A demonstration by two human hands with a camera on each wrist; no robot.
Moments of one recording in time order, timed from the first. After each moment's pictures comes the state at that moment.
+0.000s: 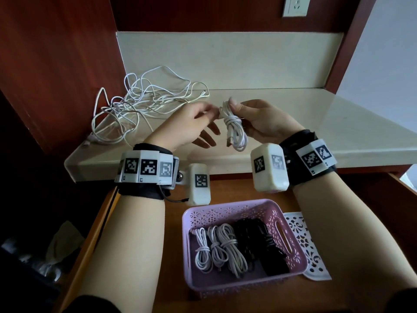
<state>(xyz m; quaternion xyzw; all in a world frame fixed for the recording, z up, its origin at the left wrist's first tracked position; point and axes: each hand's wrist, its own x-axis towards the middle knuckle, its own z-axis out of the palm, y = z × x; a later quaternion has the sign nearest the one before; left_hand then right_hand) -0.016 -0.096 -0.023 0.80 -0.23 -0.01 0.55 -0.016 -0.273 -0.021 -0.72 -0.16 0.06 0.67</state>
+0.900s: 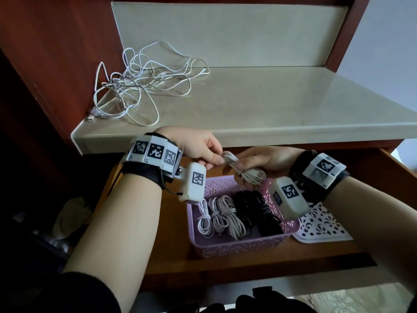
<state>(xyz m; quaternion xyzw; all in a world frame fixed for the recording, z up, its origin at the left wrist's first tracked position) -0.032 -0.087 -0.068 0.83 -0.33 -0.36 0.29 -0.073 -0.294 -0.105 -0.72 -0.14 0.38 0.56</state>
